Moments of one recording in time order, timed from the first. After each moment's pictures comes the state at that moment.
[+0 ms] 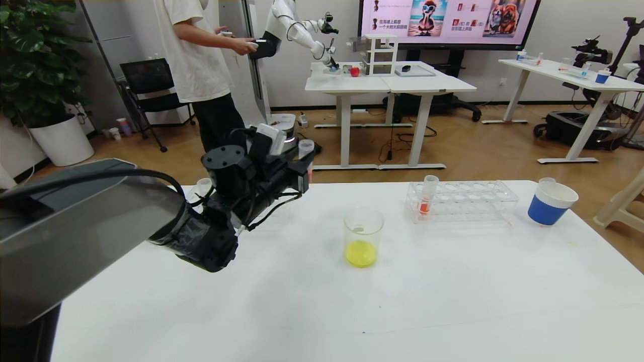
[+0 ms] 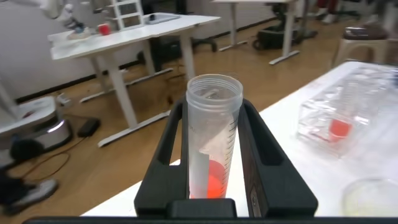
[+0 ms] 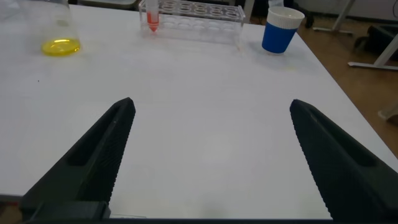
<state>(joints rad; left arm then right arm) -0.43 2.22 -1.13 -1.31 -0.17 0.12 0.01 0.00 0.00 0.00 0.01 -0.06</state>
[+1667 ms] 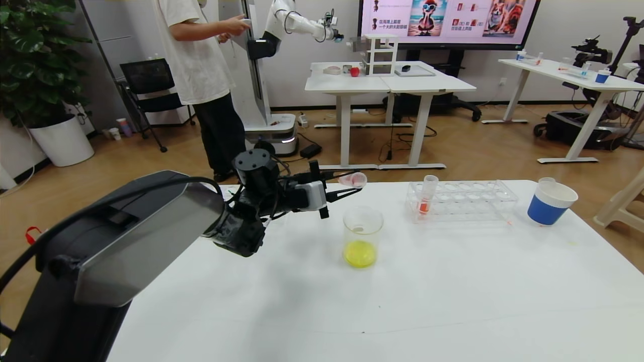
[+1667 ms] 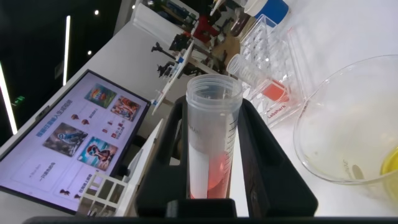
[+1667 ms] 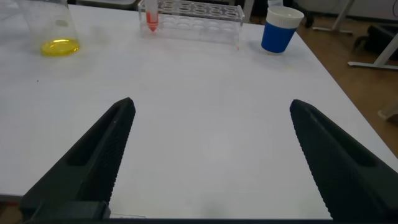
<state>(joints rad) -0.41 2.43 -1.42 -1.26 -0.91 0.92 0.01 0.00 0.00 0.00 0.01 -0.06</state>
